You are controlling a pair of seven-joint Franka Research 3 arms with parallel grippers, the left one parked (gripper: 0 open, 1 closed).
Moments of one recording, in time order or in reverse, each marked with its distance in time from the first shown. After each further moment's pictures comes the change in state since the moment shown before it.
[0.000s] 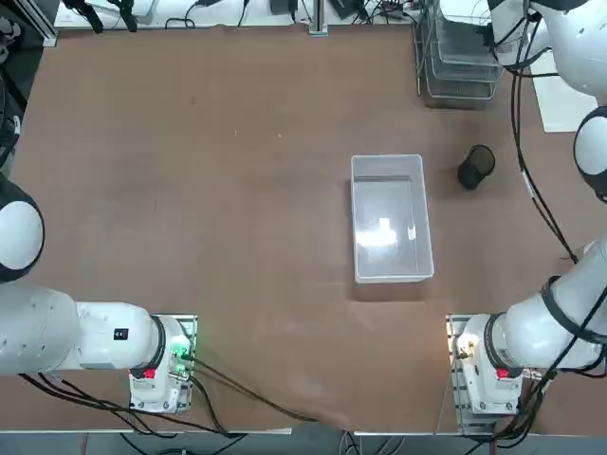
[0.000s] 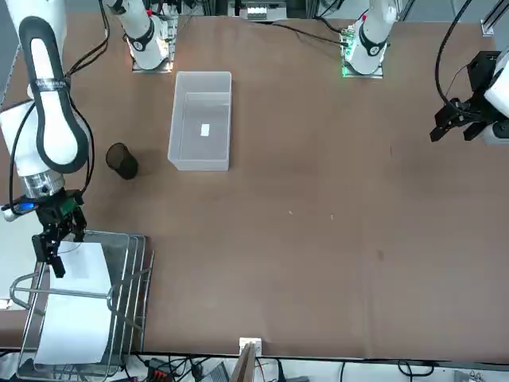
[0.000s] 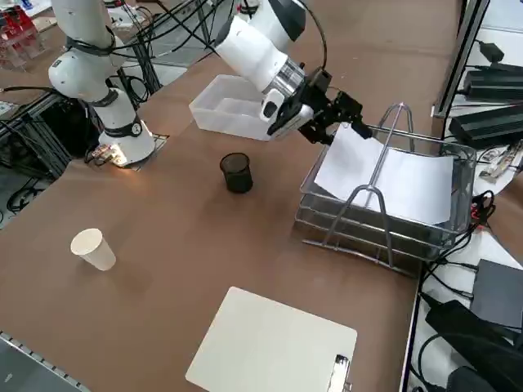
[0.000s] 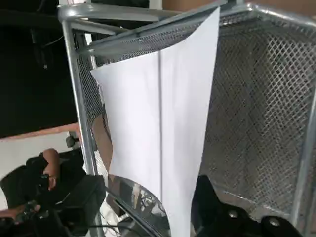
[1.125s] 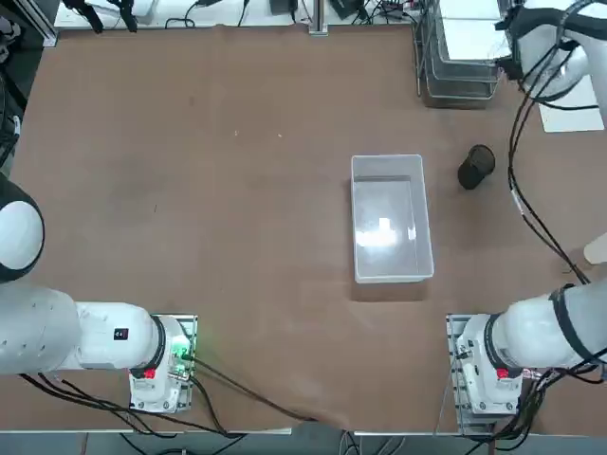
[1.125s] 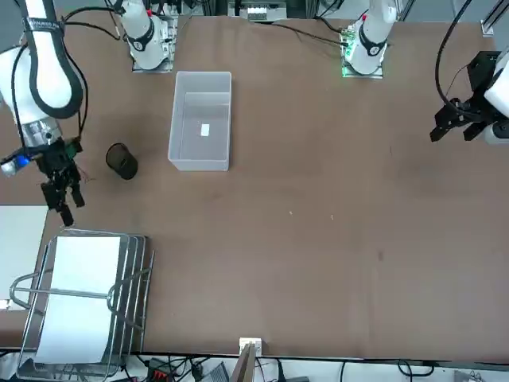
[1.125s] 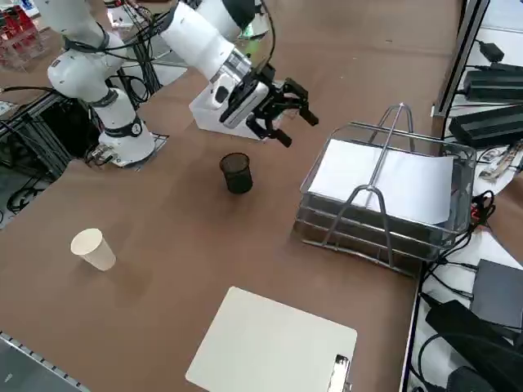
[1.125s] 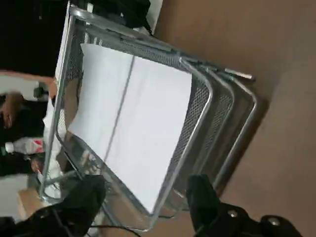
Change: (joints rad) arm -0.074 -0.322 -0.016 -0.362 -0.030 -0.148 -0.418
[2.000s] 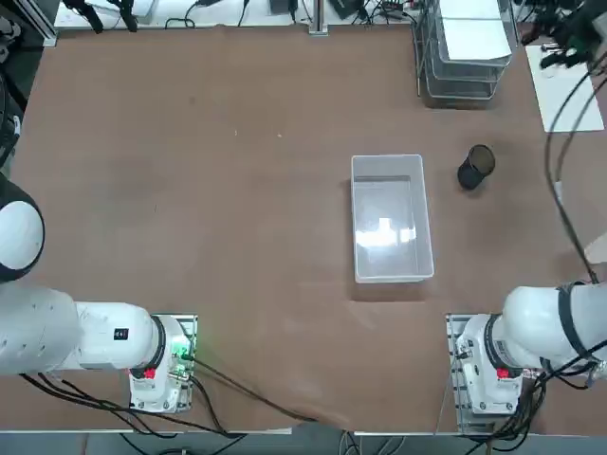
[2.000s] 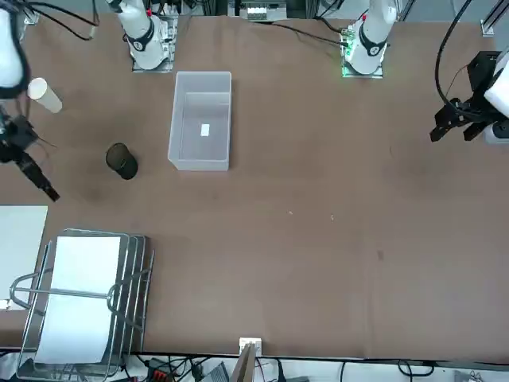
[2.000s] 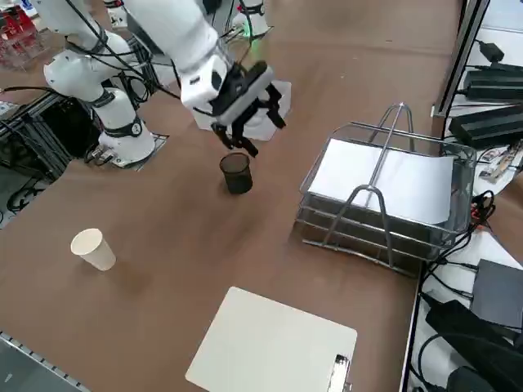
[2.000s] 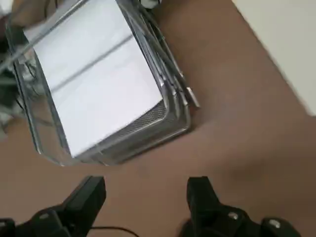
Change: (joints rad) arm -0.260 -0.022 -0.008 0.285 -0.723 -0.727 -0.163
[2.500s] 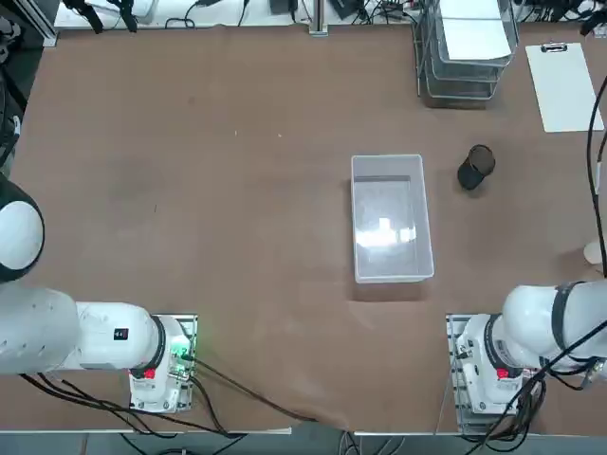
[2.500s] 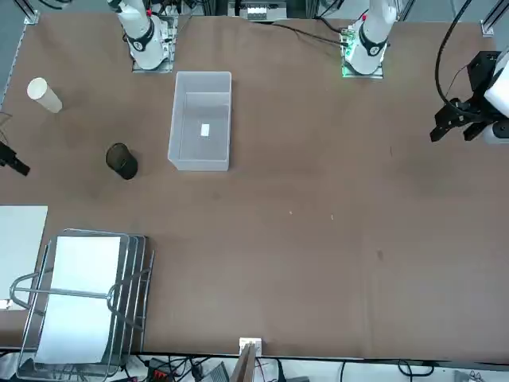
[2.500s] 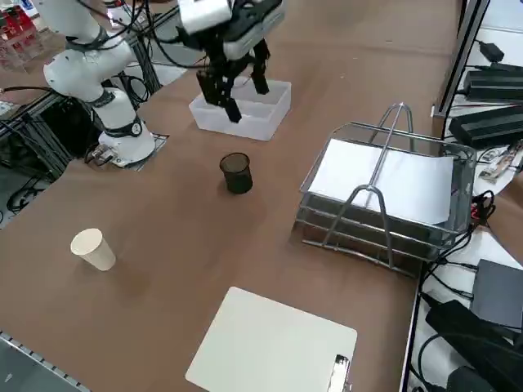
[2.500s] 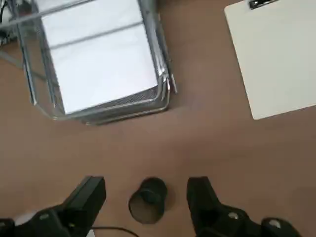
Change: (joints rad) arm 0.018 0.055 0.023 0.351 -0.225 -0.417 -0.026
